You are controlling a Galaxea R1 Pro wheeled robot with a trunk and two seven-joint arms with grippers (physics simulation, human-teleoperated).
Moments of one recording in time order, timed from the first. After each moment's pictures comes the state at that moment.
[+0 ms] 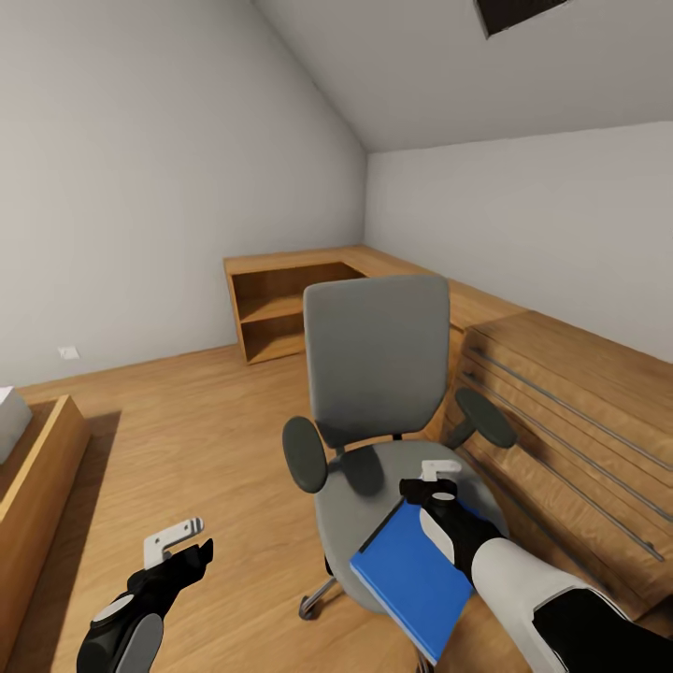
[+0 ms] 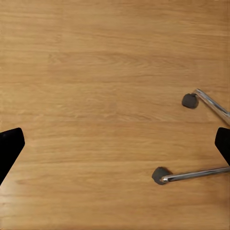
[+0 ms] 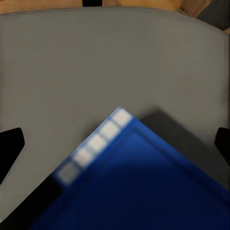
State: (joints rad) left arm -0.04 0.03 -0.02 -1.62 0.47 0.58 0.49; right arm -0.84 0.05 0.37 -0.25 -0.33 0.05 -0.26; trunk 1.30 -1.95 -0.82
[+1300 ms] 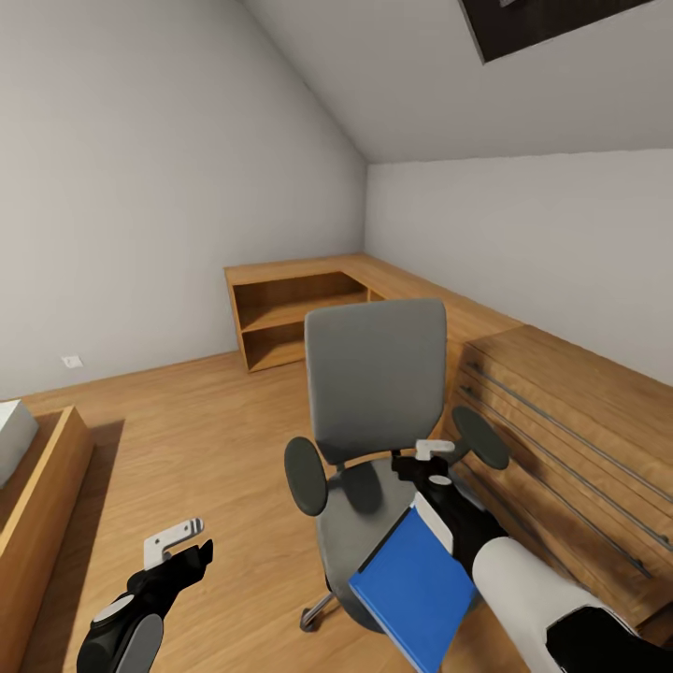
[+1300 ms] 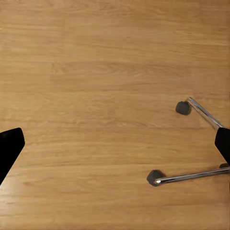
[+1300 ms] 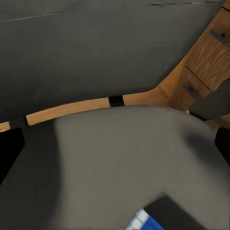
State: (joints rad) left arm -0.04 0.03 -0.02 -1.61 0.47 0.58 0.49; right arm -0.80 0.04 0.36 -0.47 -0.34 0.09 -0.26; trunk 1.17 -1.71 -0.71
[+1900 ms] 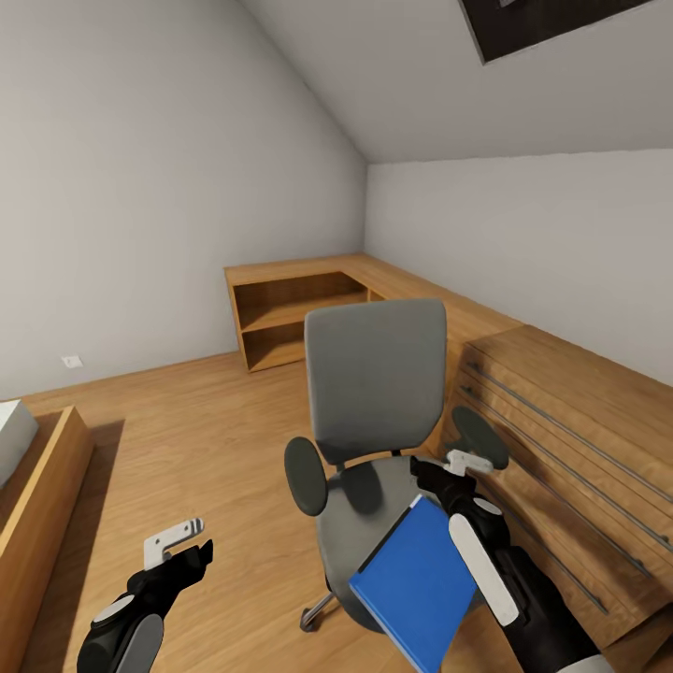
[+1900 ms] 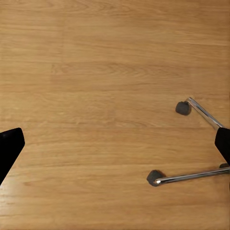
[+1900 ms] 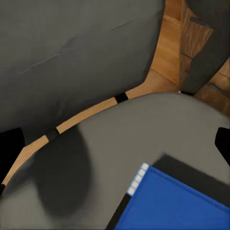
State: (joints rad) left arm -0.04 0.03 -0.02 -1.61 0.47 0.58 0.49; right arm -0.42 -0.06 0.25 -1.30 -0.56 0.38 -0.44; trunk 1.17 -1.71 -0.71
